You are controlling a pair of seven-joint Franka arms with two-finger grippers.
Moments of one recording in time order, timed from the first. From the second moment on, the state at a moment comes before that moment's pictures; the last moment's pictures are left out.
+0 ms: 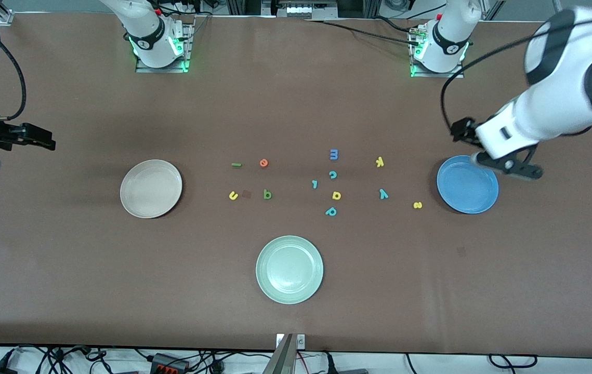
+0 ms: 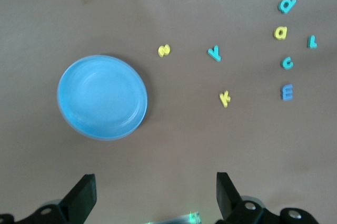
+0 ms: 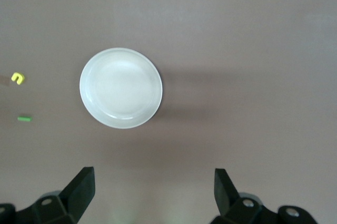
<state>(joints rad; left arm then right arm) -0.17 0.18 -0.02 -1.67 -0.04 1.62 0.06 0.03 0.14 -0.08 -1.58 -0.03 1.57 -0.09</state>
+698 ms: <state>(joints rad) -0.20 0.44 -0.03 -1.82 -0.04 2.07 -0.04 0.22 0.33 -0.06 -1.68 0.07 1.75 -0.05</state>
